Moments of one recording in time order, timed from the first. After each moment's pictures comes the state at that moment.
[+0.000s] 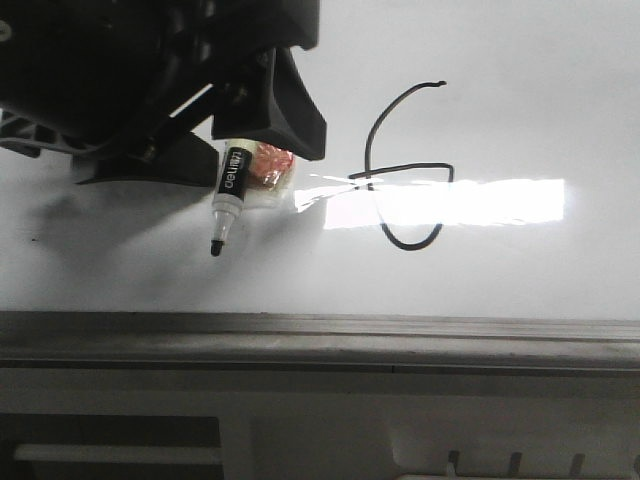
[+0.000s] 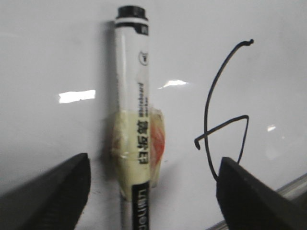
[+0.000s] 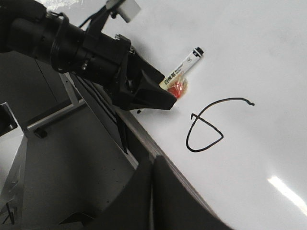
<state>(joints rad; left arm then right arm) -0.90 1.30 -0.71 -1.84 -0.18 1.29 1.39 0.70 -1.05 -0.53 1.07 0.53</state>
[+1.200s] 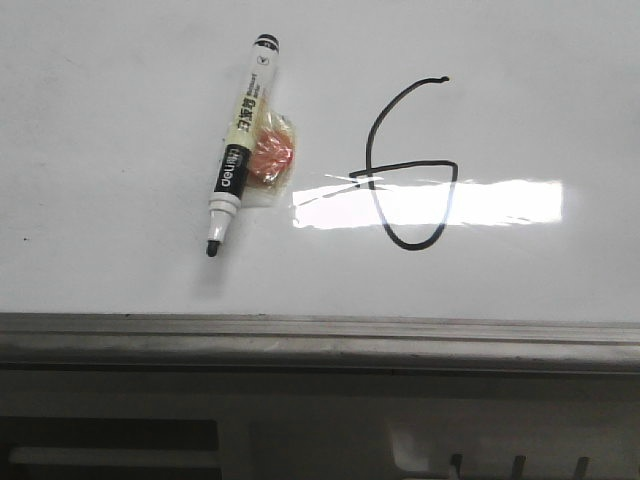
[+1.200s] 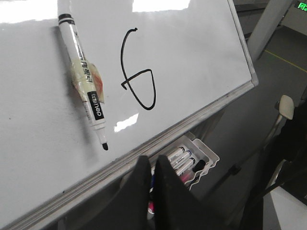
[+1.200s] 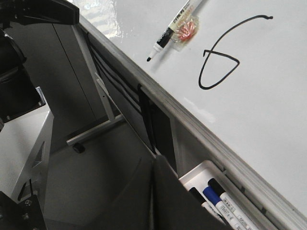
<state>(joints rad) -1.38 0.60 -0.36 -1.85 -0.42 1.49 1.39 0.05 -0.47 -0.46 0.91 0.53</state>
